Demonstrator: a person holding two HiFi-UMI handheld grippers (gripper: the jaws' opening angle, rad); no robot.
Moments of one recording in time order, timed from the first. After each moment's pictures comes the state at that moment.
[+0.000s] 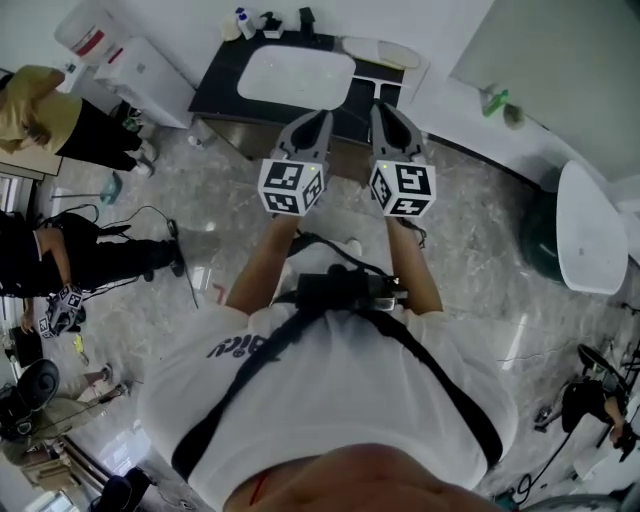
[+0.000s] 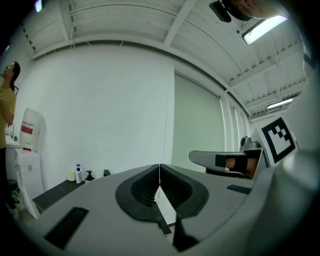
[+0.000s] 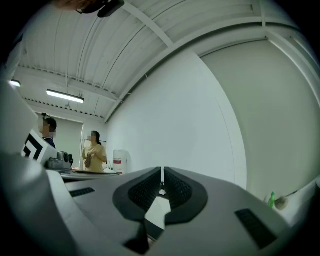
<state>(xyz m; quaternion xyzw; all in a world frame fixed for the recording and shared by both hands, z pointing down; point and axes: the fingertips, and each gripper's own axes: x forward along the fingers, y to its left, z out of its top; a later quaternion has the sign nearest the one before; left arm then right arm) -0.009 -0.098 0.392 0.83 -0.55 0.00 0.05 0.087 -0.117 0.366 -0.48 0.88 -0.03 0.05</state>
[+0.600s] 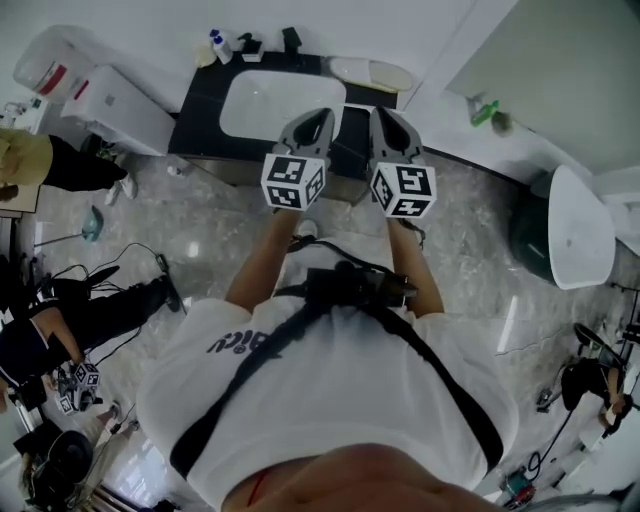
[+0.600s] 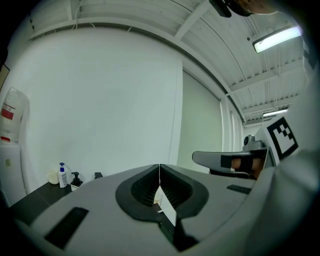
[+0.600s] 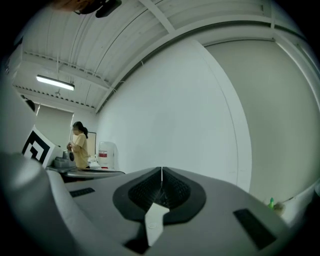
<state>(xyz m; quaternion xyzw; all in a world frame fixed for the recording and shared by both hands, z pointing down) -0.048 -0.250 0.414 0.86 -0.50 0.00 0.07 0.046 -0.251 0.385 -0.52 0.85 -0.04 0.01</state>
